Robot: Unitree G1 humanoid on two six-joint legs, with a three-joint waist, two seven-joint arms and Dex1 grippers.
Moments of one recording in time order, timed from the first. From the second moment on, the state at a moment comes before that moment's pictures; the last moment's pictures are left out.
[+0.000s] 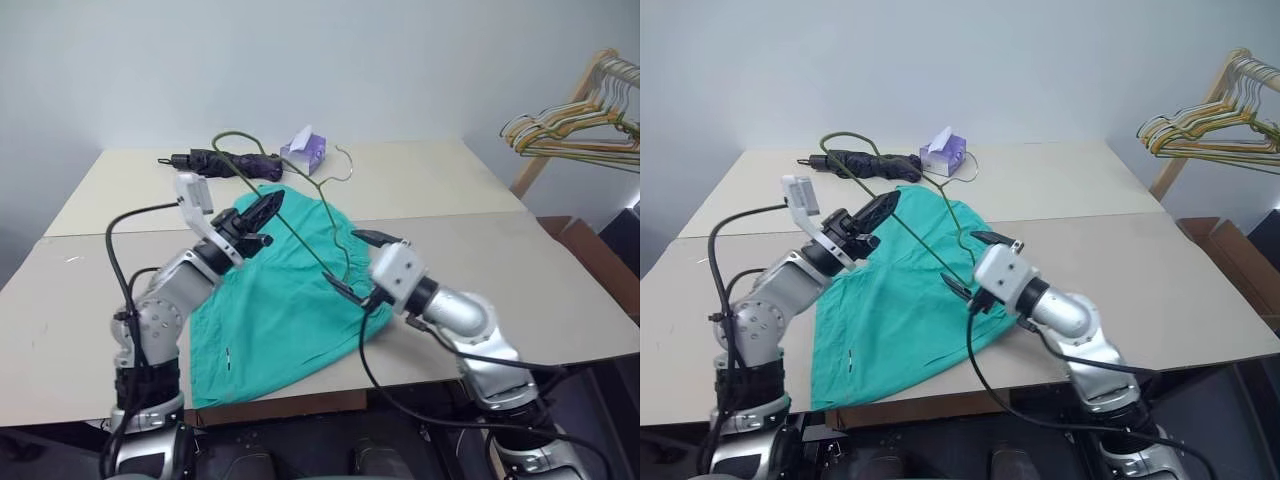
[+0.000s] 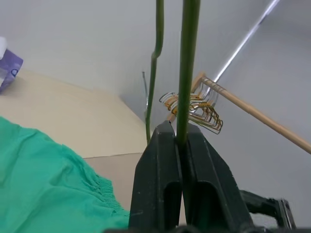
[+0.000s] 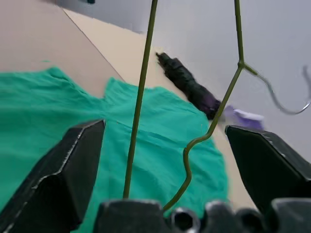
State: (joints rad) left arm -0.45 0.36 0.27 -0.20 -1.06 0.74 -0.34; right arm -0.29 -0.43 0.14 -0.39 0.18 0.33 0.66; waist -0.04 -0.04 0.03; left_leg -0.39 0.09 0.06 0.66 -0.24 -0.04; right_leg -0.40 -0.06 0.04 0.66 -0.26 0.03
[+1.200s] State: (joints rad) left arm -0.60 0.59 0.37 0.03 -1.18 0.79 -1.15; right arm -0.76 -0.53 0.15 -0.12 0.83 1.18 1.04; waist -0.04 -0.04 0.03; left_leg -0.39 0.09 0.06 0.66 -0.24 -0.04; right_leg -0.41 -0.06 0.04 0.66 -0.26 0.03
